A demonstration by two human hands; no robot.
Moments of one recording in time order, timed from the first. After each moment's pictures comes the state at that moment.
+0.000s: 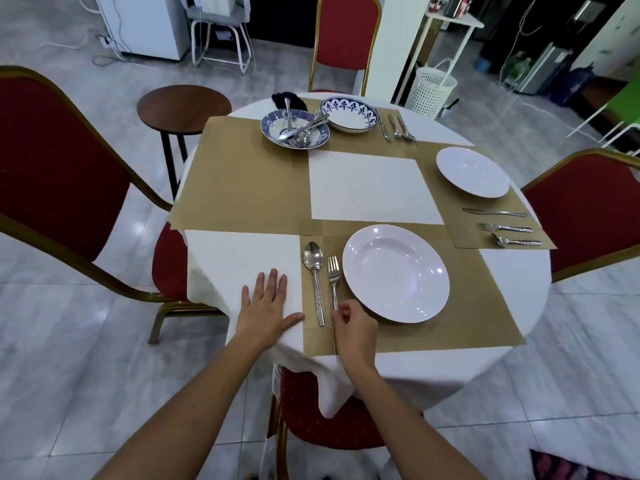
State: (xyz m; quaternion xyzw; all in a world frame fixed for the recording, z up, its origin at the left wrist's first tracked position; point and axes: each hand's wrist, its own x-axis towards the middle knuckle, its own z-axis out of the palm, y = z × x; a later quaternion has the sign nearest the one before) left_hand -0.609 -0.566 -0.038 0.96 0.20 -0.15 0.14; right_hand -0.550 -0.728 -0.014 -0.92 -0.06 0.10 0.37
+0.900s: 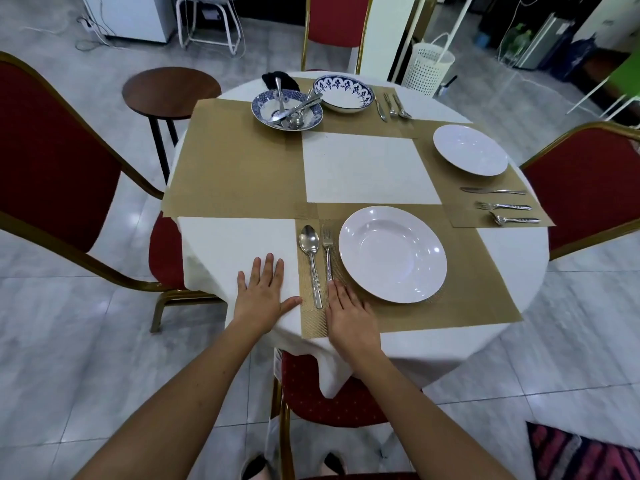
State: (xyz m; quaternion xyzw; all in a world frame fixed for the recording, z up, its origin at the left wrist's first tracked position) left_hand -0.610 -0.568 -0.035 0.96 0.20 -0.15 0.12; right_hand -0.550 -0.748 -0.030 -0.94 -0.32 0.13 0.01
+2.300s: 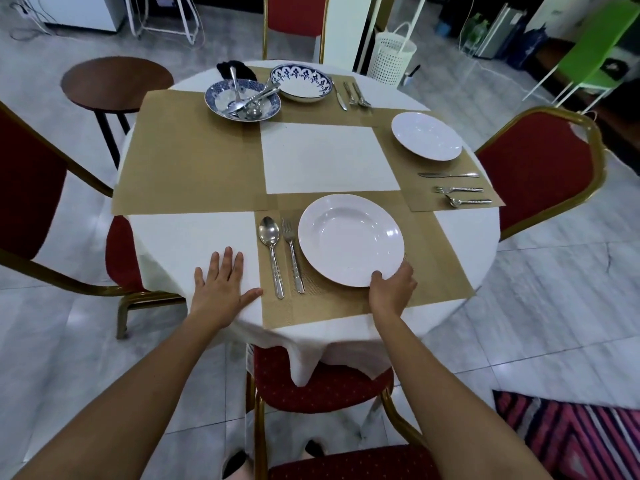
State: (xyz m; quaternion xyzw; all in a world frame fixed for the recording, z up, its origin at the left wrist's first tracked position) left_hand -0.609 -0.569 -0.038 0.96 0.20 -0.15 0.12; right_hand -0.480 -0.822 -0.006 -0.86 0.18 0.00 0.48
